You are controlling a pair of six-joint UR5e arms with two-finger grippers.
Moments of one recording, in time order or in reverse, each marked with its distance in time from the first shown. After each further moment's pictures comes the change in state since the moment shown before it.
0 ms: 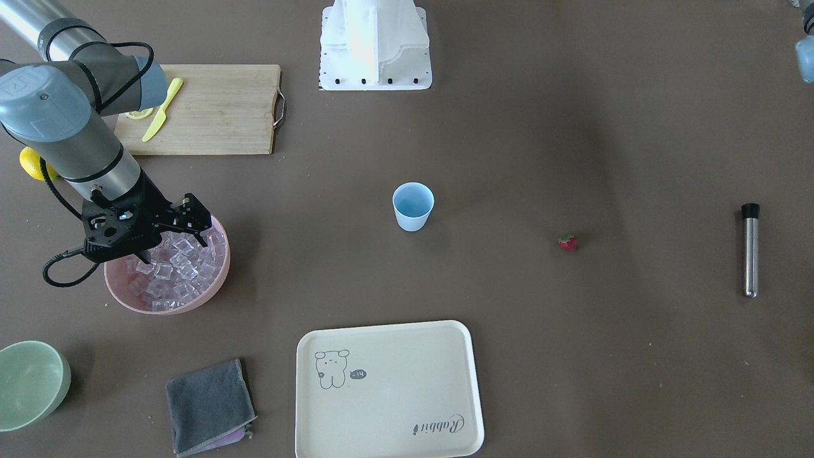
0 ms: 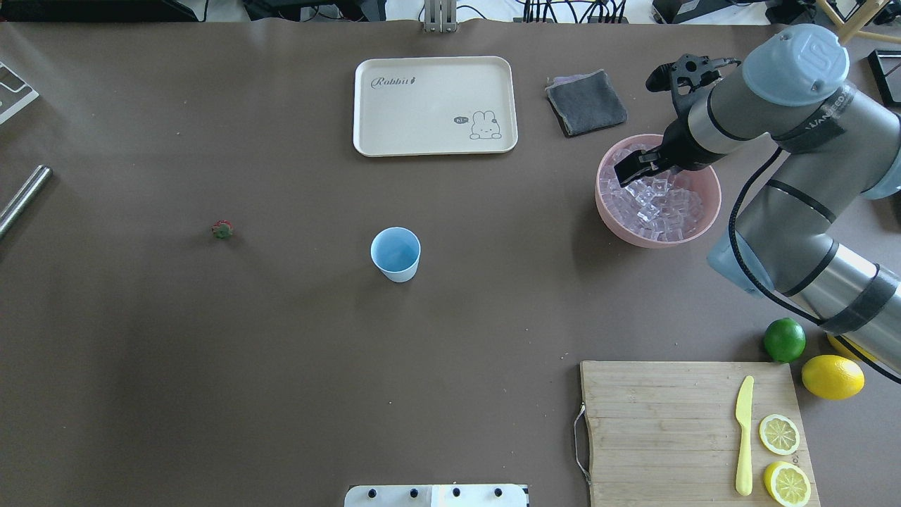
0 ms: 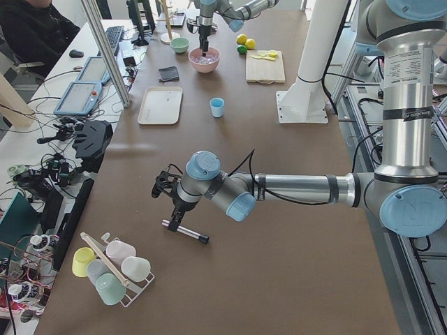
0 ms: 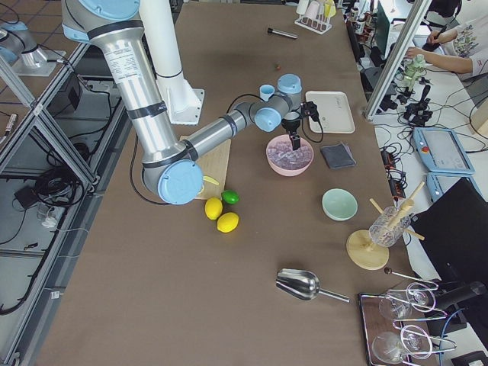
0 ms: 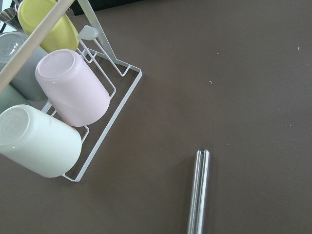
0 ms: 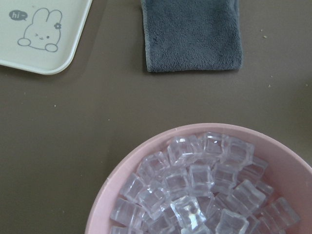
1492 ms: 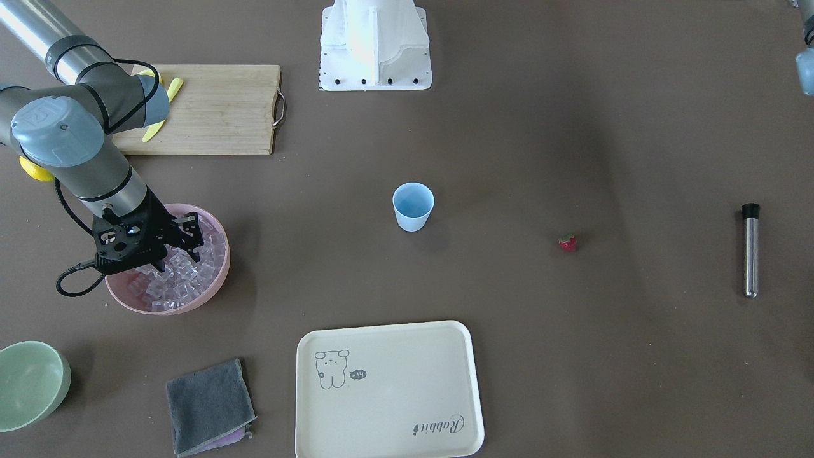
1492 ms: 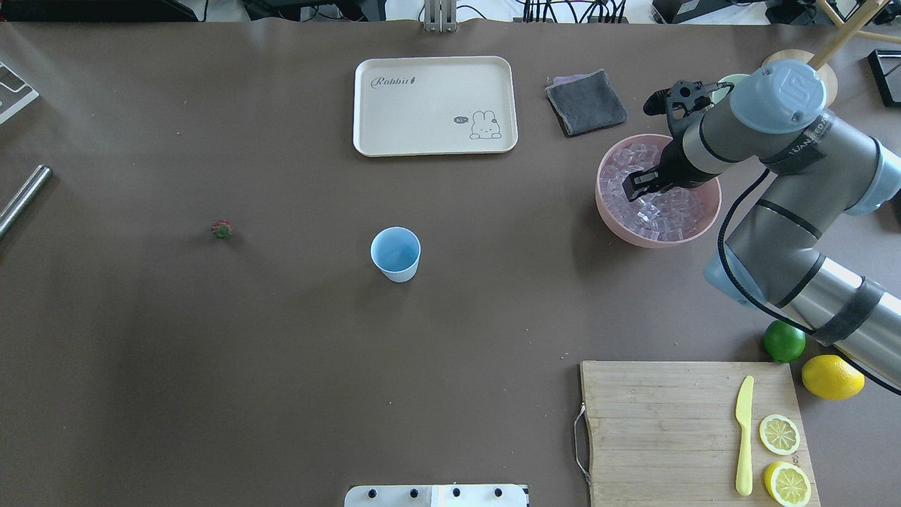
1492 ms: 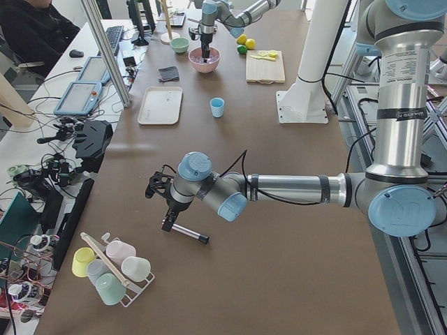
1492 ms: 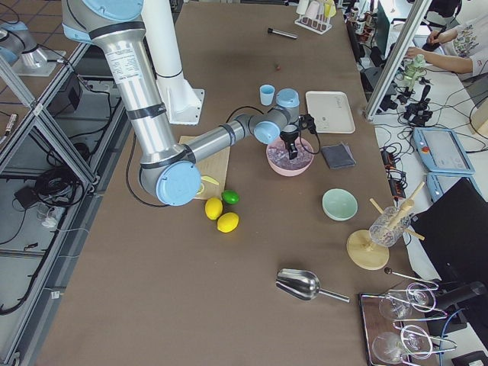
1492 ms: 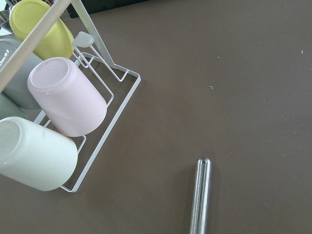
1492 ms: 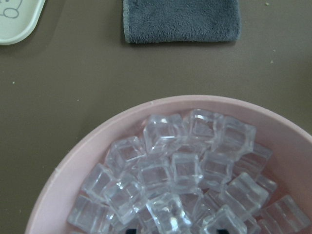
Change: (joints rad) left arm 0.008 -0.051 0.060 -0.001 0.000 0.003; right arm -0.030 -0.014 -0.074 0.076 -0.030 0.006
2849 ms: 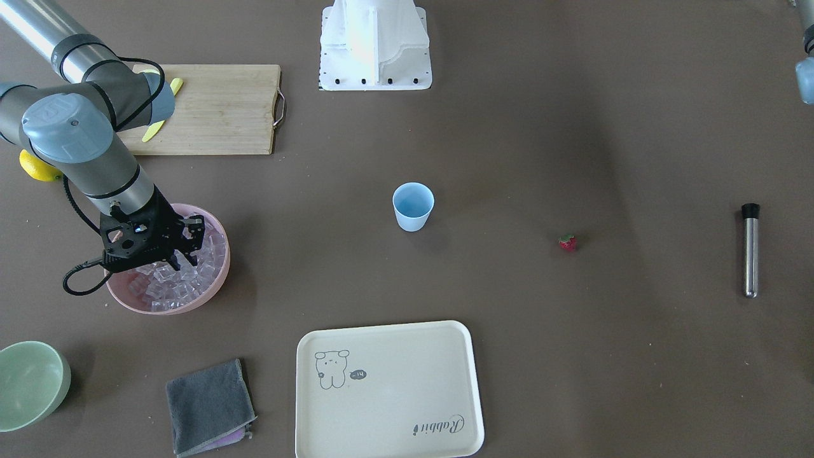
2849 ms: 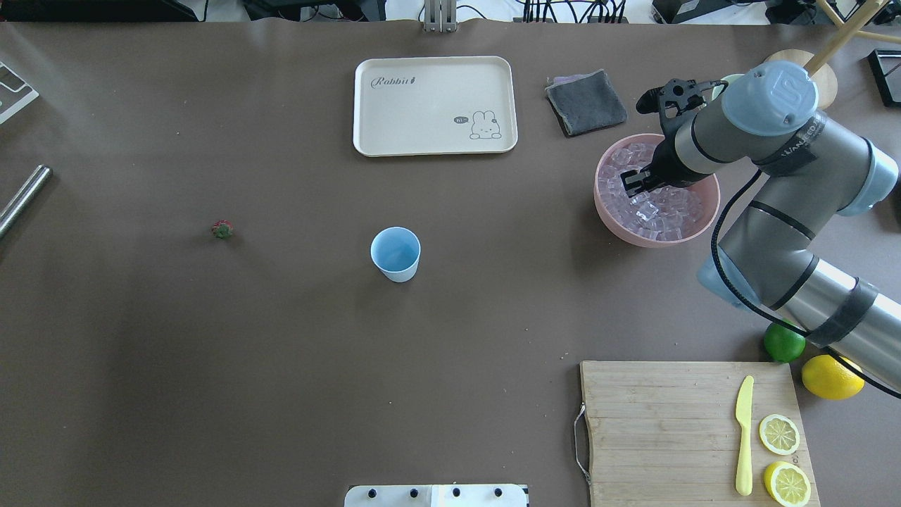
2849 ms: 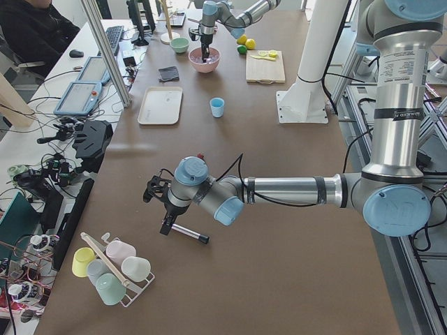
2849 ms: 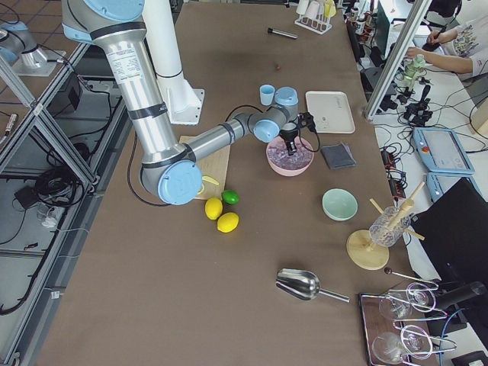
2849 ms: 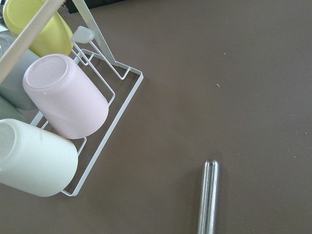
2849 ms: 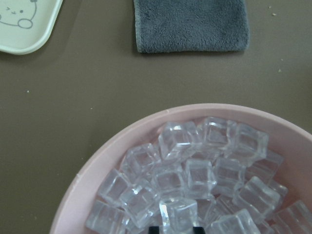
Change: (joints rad) left arm 0.007 -0.015 0.043 -0.023 0.000 0.003; right arm -0.008 0.013 0.023 -0.003 -0.019 0.025
